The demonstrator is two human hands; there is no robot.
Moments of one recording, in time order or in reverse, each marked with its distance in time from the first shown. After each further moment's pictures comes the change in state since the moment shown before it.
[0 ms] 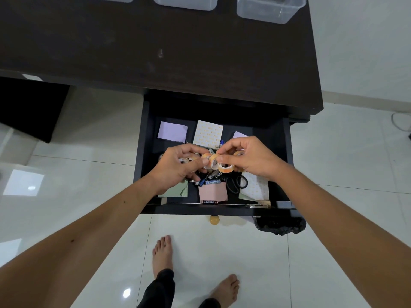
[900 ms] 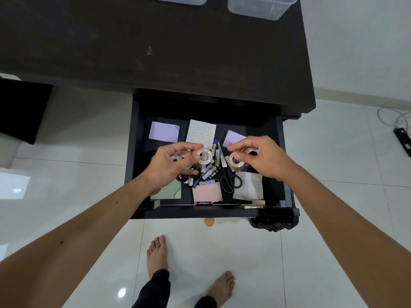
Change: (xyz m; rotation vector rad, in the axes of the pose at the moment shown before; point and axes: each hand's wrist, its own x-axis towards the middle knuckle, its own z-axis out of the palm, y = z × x) left_hand 0.017 -0.016 -0.004 -0.124 0.013 0.024; right_hand -0.018 0.016 -0.029 -0.277 0.176 -0.009
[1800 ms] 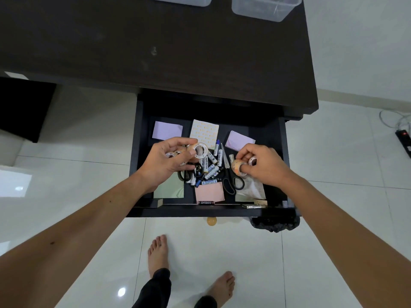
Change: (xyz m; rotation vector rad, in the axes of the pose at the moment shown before) left_hand -0.004 0.008 -0.013 -0.038 0.026 0.018; right_hand -0.001 0.016 0.015 -0.200 0.014 0.089
